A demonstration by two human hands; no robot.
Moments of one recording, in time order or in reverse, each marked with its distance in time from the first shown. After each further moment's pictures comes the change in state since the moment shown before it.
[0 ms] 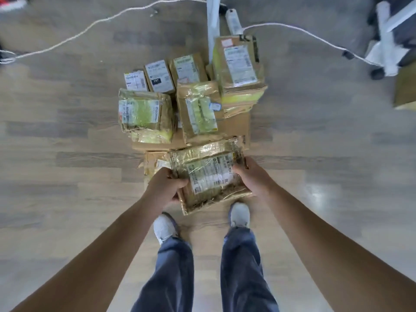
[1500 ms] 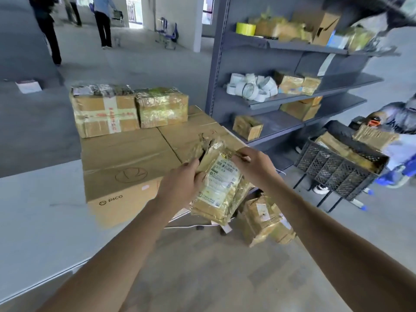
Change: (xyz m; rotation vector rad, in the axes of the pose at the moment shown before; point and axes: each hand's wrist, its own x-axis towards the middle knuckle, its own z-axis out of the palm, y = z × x) left_hand -0.308 0.726 0.365 0.795 0.293 1.671; right_hand -0.233 -0.218 -0.771 -0.152 1.060 -0.455
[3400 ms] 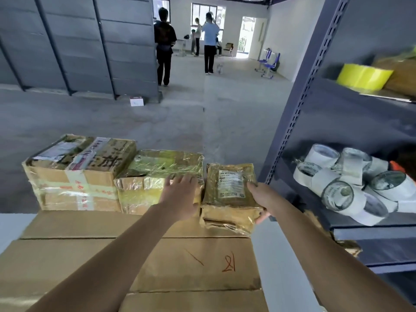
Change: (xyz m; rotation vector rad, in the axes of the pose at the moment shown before) left_hand 0.426 -0.167 0.120 0.561 -0.289 -0.457; right_hand 0.575 0.082 0.125 0.153 -0.704 0.231
